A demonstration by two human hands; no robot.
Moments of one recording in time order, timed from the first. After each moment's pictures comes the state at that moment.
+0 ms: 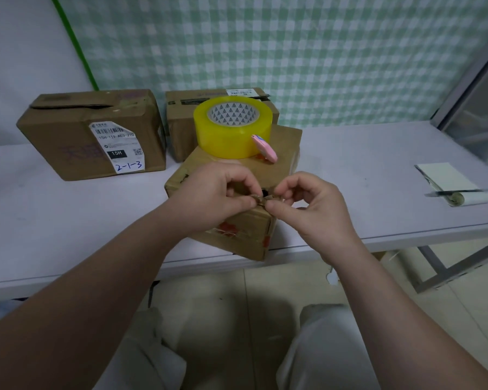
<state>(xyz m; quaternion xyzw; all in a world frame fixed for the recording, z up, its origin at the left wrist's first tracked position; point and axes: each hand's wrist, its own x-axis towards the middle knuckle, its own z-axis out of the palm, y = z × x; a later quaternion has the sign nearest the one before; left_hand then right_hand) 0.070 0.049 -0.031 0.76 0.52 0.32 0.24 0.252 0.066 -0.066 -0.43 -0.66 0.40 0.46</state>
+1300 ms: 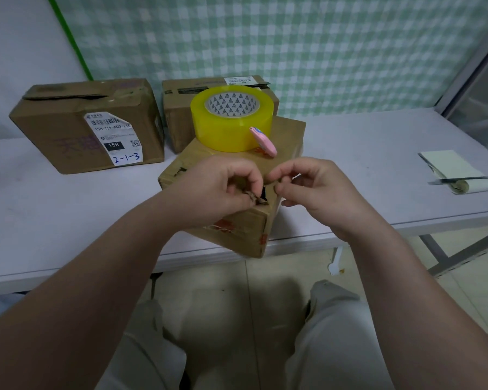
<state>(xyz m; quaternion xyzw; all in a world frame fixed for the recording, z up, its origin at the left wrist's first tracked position) 0.071 0.042 -0.026 0.77 0.49 0.27 0.30 0.261 0.080 -0.053 -0.41 -0.68 0.50 0.36</state>
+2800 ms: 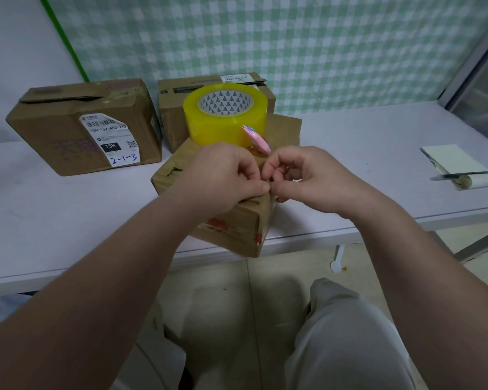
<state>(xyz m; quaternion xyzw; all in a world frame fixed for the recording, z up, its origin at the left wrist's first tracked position) 0.097 0.055 -0.020 0.72 0.62 0.25 0.19 0.268 0.100 -0.041 -0.36 -0.79 0.41 0.26</state>
